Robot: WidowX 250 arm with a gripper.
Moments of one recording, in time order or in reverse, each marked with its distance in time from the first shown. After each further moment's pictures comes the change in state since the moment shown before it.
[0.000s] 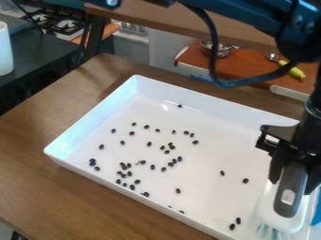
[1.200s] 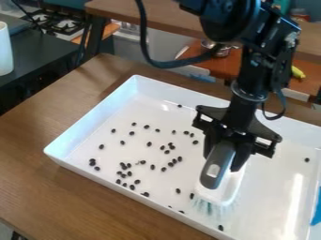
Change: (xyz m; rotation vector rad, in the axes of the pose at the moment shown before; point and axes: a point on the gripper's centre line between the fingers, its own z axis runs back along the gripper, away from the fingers) arm 0.001 0.096 -0.008 0.113 0.060 0.041
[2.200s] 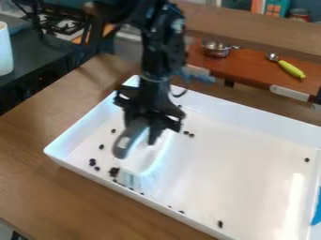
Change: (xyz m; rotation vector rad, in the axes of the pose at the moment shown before) arm -0.003 0.121 -0.019 0.067 -0.054 0.022
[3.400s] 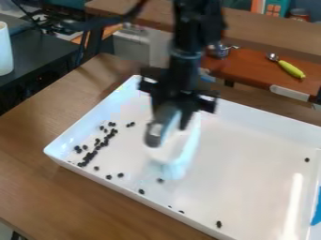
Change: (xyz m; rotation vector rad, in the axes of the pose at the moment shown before) arm 0.006 -0.061 0.060 -0.100 -0.114 0.047
